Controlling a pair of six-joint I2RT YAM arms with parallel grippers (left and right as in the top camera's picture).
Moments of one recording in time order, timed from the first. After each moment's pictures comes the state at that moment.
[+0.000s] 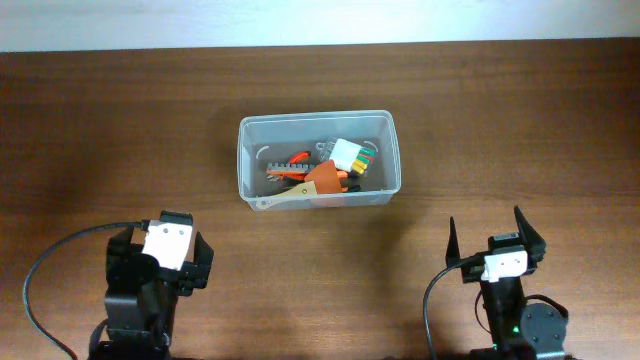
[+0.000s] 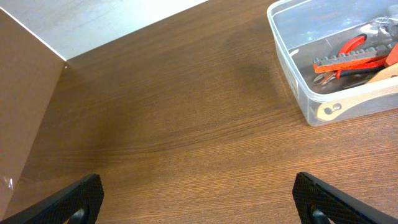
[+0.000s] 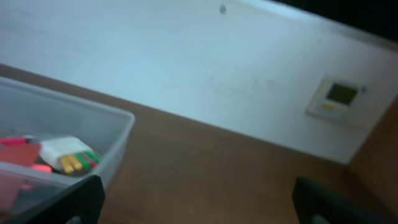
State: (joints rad) left arm -0.09 0.50 0.64 -0.70 -0.22 0.29; right arm 0.05 0.02 0.14 -0.11 0.00 -0.28
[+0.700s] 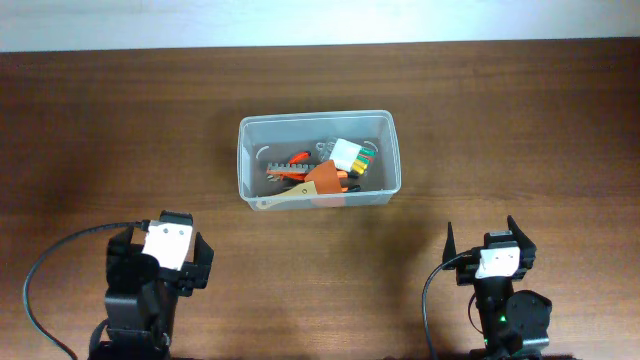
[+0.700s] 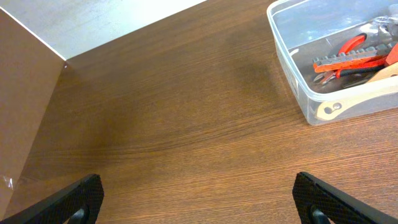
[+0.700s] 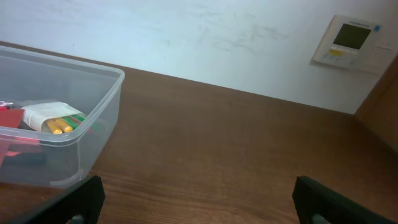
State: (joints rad) left arm -0.09 0.50 0.64 -0.70 -0.22 0.29; right arm 0.05 0.01 0.05 -0.15 0.06 -0.20
